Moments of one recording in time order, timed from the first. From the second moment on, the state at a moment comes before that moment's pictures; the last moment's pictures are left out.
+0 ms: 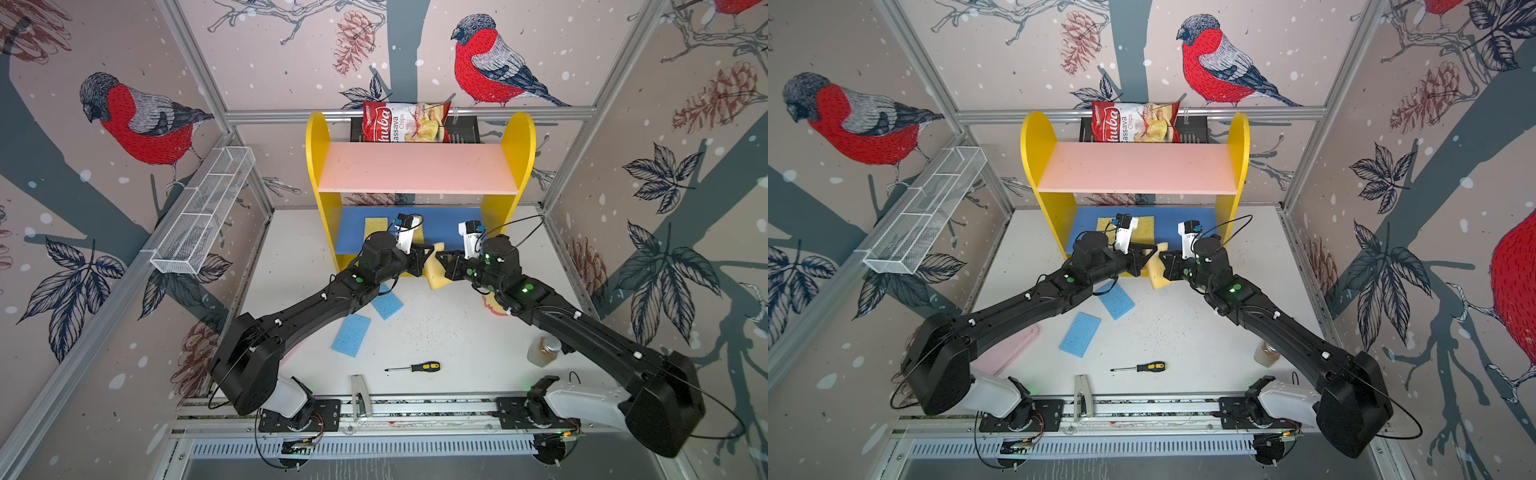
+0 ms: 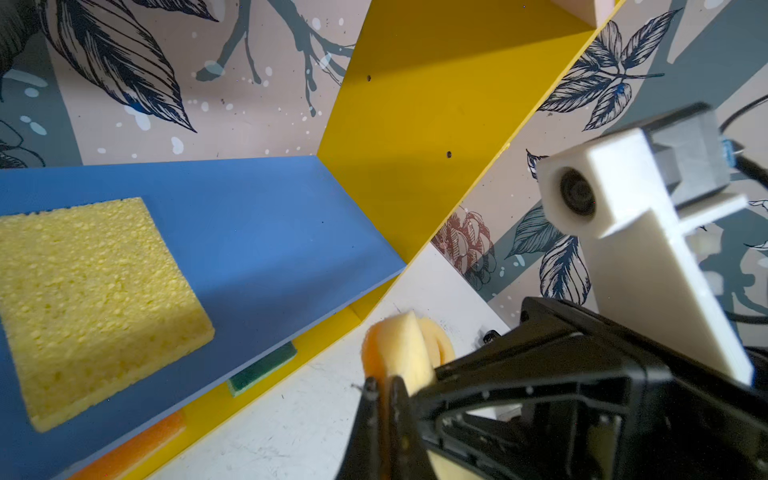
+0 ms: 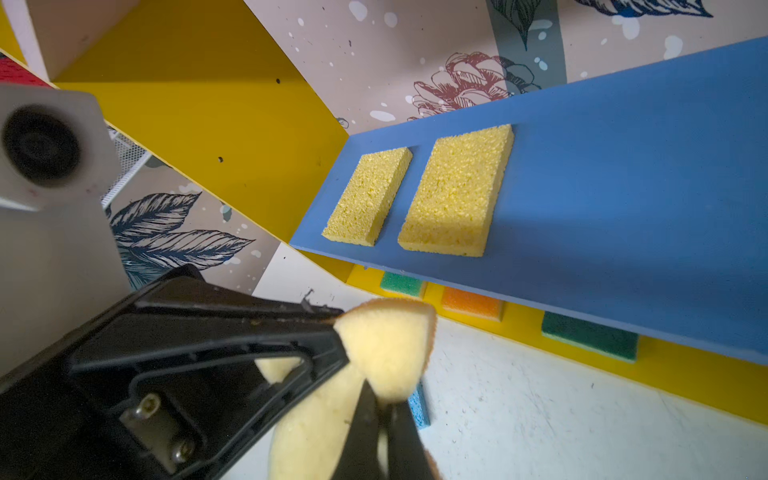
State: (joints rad) left arm -0.71 1.48 1.05 0.21 0.25 -0.42; right arm 0.64 1.19 0.88 -0.03 -0.18 0.53
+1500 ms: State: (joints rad) left arm -0.67 1.37 1.00 0.29 0.27 -0.51; right arm 0.41 1.13 0.64 0.34 -0.63 0.73
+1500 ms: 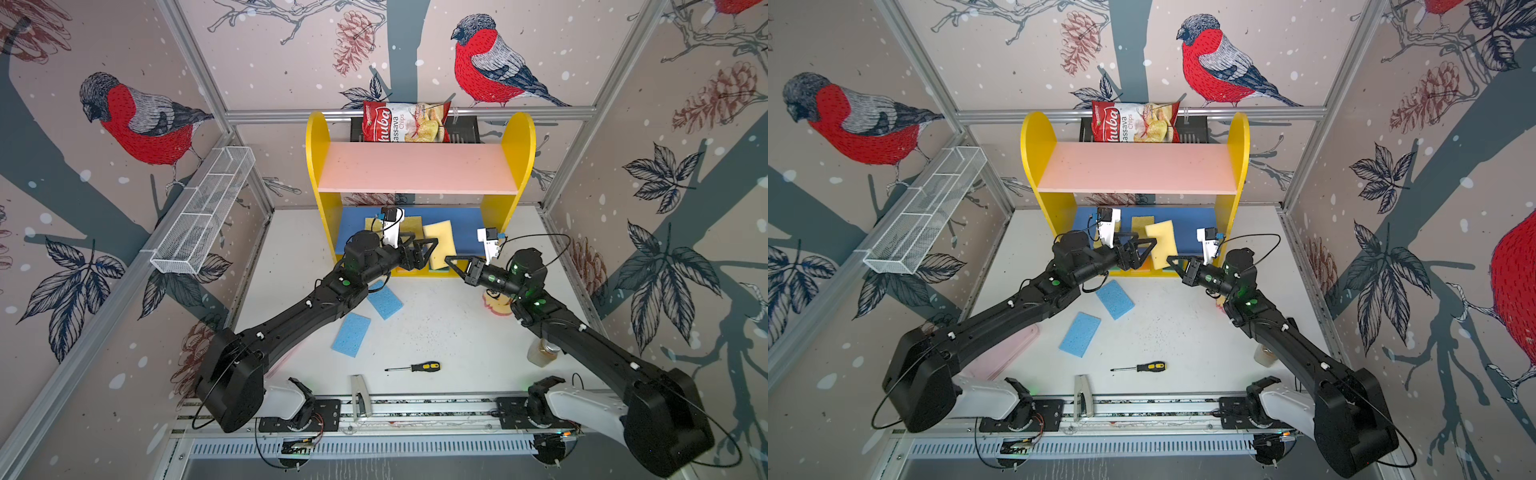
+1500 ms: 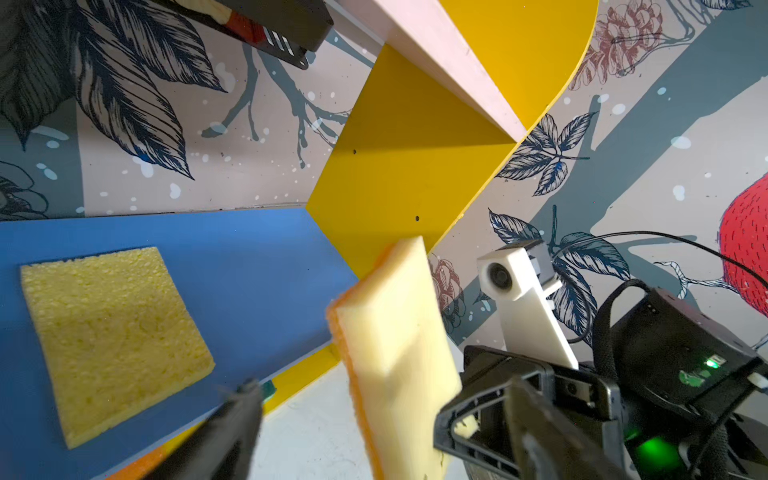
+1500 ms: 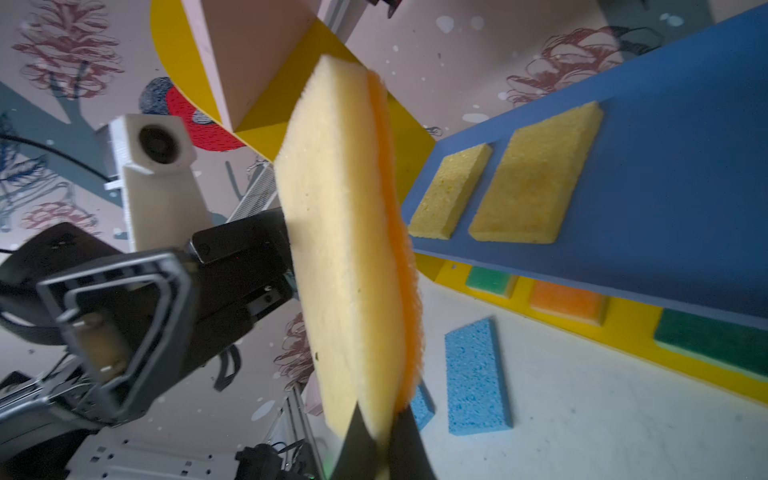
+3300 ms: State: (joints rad) left arm -0.60 1.20 0.84 0.14 -0.02 -0.39; right arm 0.40 1.57 1.04 0.00 -0.30 0.74
